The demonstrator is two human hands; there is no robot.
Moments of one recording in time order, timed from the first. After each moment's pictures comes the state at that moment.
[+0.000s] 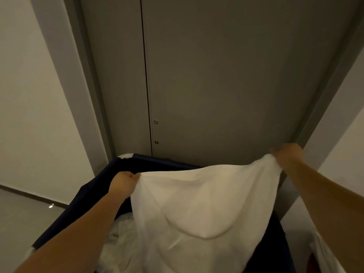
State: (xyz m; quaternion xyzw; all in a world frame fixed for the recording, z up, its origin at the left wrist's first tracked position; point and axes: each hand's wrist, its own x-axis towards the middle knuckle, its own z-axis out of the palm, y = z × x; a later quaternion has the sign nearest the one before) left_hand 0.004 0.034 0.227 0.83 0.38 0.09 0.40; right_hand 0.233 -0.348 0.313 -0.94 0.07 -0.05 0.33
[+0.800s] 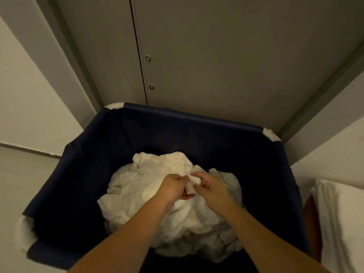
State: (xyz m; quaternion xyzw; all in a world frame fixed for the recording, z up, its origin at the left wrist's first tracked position) left_hand 0.029 -0.066 0.111 0.59 0.35 -0.11 0.72; right_hand 0.074 -0.201 0.097 -0.80 -0.15 0.26 0.52
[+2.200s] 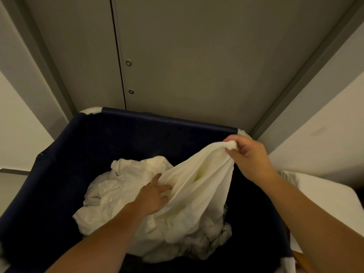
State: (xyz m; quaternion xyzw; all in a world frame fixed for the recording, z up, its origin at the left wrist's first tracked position) left_hand 0.018 -0.002 0.026 0.94 0.04 -0.19 0.30; right_hand 0.101 -0.248 0.224 -0.86 -0.20 -0.02 0.46
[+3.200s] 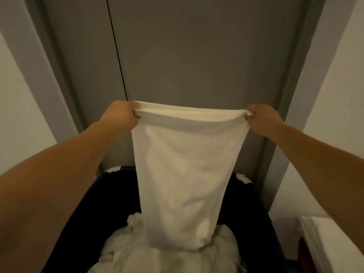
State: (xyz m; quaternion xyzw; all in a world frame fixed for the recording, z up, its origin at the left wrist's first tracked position) left_hand 0.064 0.000 0.429 0.95 0.15 0.25 0.13; right_hand 0.197 -0.345 0.413 -0.94 -0.14 -0.18 0.25
